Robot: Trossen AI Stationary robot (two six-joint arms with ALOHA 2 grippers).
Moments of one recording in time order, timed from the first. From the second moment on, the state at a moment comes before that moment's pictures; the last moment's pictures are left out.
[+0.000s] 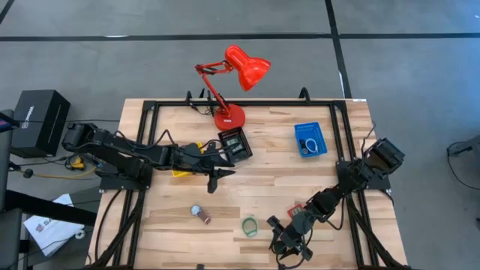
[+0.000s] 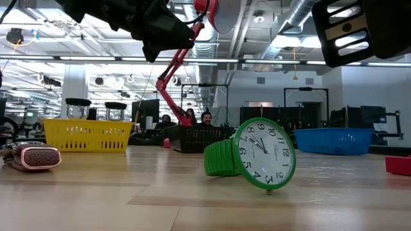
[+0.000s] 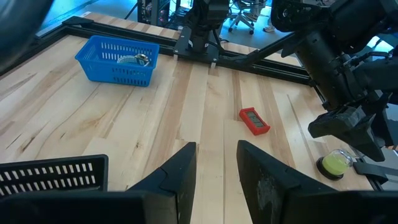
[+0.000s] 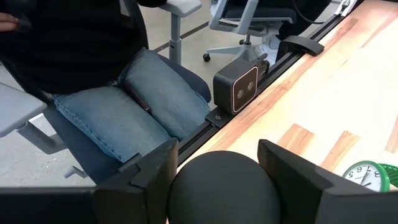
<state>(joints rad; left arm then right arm) -0.13 1.31 0.71 0.26 -0.15 -0.24 0.67 1.75 0.74 0.55 -0.16 0.02</state>
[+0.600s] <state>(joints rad) -0.13 1.31 0.71 0.29 -0.17 -0.24 0.56 1.71 0.74 0.55 -0.19 0.02</state>
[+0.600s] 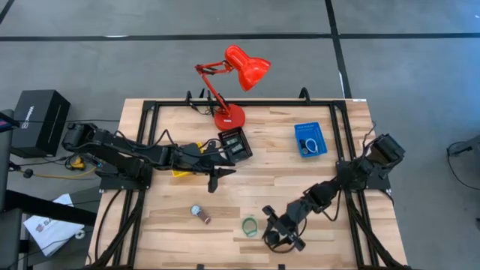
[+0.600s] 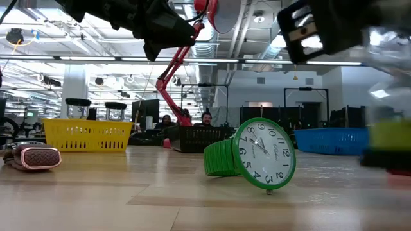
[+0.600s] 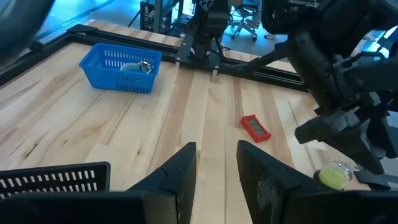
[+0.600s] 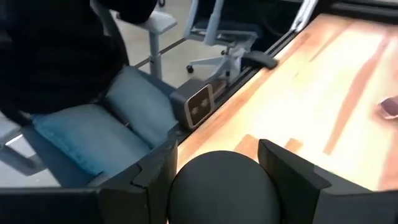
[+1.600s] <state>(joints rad) -0.13 1.08 0.70 0.28 -0.16 -0.11 0.04 1.83 0.92 0.45 -0.19 -0.03</state>
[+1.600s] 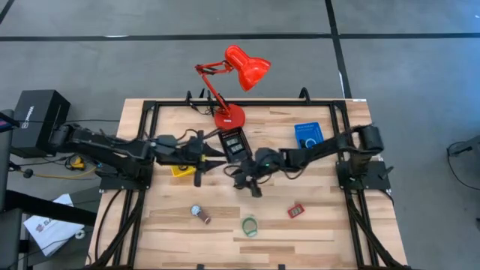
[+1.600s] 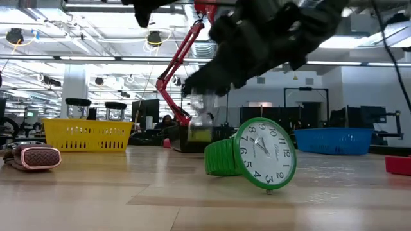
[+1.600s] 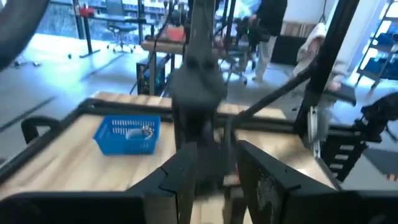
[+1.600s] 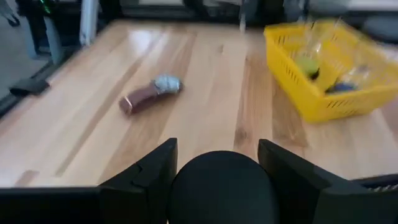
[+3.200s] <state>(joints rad) -0.14 1.00 0.62 0.29 -0.17 -0.11 0.04 2.04 1.18 0.35 -0.19 0.07</state>
